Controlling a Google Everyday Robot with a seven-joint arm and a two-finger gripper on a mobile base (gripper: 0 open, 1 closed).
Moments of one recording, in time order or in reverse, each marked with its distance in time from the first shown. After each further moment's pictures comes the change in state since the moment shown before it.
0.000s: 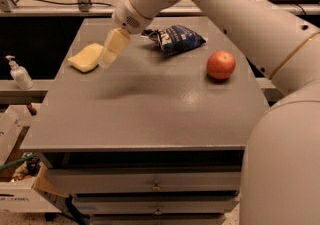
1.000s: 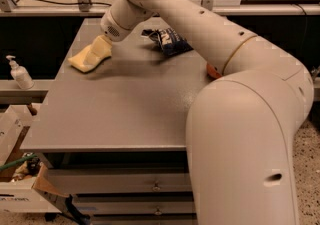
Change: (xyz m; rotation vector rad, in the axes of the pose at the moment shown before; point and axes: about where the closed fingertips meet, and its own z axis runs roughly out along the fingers) arm -0.004 -0.050 0.094 0.028 -0.005 0.127
